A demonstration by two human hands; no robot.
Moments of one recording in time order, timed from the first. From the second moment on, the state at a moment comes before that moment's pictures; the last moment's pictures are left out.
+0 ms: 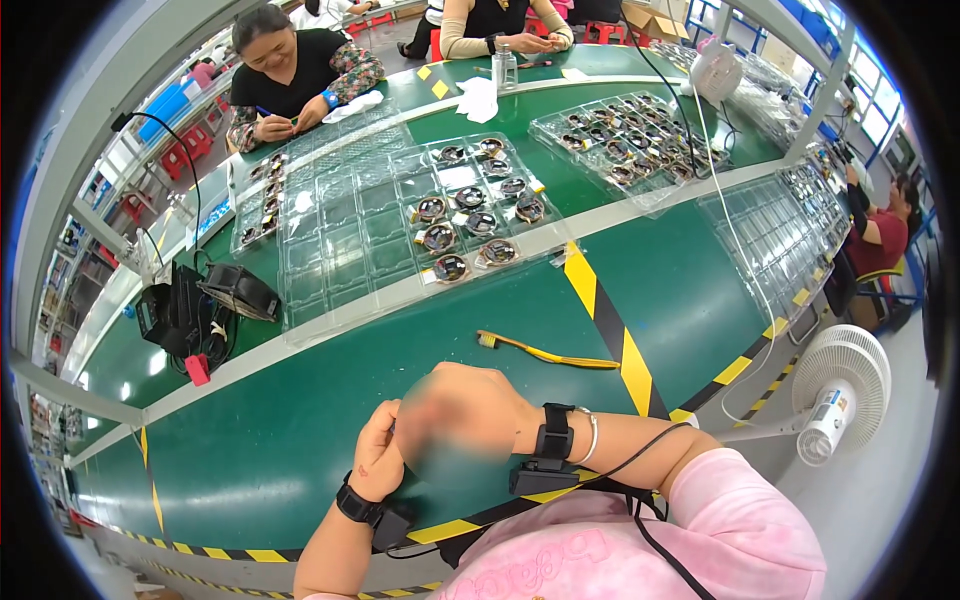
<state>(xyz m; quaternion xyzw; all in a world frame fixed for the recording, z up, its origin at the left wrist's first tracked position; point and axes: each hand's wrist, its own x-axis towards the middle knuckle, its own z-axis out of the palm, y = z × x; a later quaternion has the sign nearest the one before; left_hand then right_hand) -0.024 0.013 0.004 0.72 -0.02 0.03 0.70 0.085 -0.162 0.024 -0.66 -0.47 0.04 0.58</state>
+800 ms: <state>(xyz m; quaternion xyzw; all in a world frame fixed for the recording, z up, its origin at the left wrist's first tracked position) -0.019 0.019 0.008 0.67 0.04 0.10 0.73 0.096 -0.164 0.013 -0.71 -0.50 -0.09 0.49</state>
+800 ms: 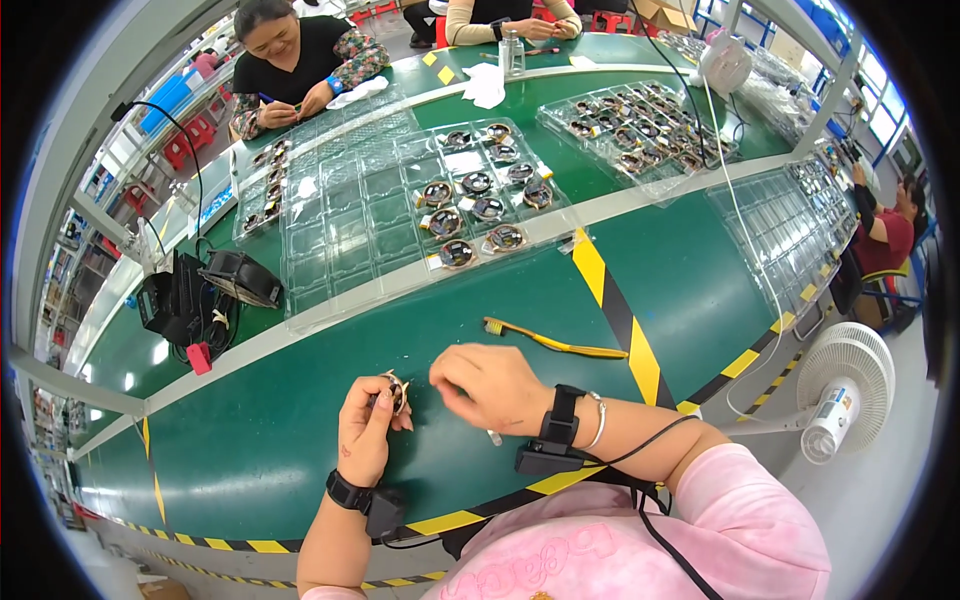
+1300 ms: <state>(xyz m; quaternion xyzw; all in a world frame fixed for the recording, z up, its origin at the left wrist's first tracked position) -0.017 0.015 0.012 0.75 0.03 0.06 0.66 0.100 -0.163 0.016 -0.69 -0.52 -0.01 0.50</state>
